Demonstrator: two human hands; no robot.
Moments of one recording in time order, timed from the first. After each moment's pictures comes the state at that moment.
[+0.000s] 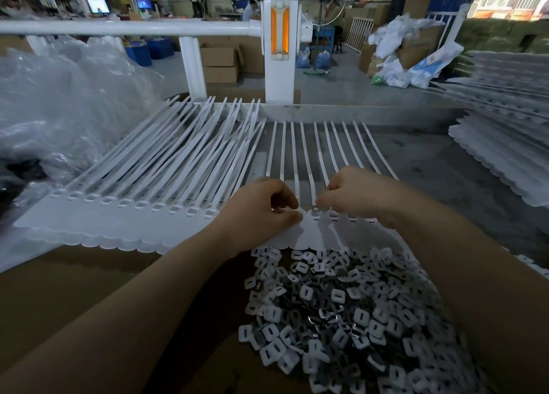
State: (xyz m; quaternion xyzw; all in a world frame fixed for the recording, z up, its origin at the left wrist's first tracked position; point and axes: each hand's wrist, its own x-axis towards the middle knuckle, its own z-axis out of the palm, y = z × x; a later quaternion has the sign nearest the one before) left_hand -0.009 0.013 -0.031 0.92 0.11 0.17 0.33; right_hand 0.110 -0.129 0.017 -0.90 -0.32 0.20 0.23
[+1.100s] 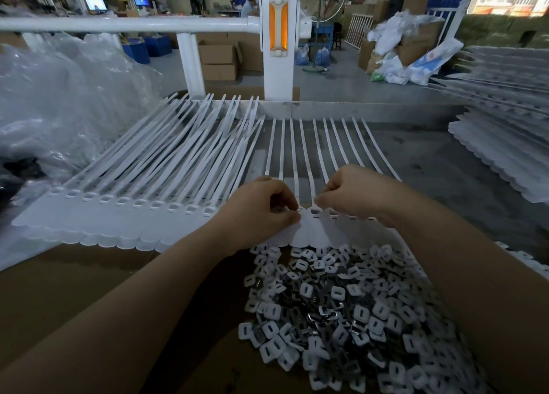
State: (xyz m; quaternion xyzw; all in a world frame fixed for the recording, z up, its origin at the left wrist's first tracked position) left_hand -0.010 0.016 -0.030 0.93 0.10 0.16 0.31; right_hand 0.117 -0.127 0.006 -0.89 -0.33 0.19 0.24
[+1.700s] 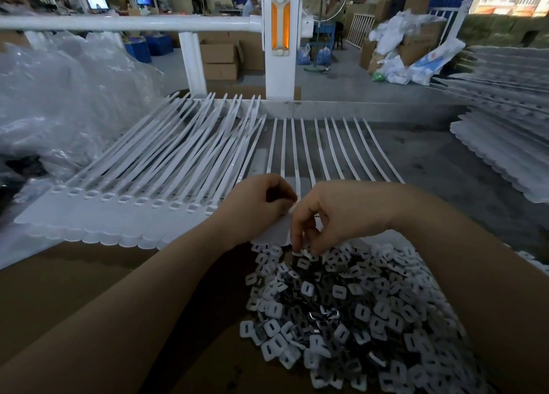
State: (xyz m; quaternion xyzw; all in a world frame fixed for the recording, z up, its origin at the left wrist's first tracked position) left_hand -0.010 0.016 -0.025 0.91 0.12 0.16 0.37; right_hand 0.091 -0.128 0.027 -0.73 -0.62 0.28 0.09
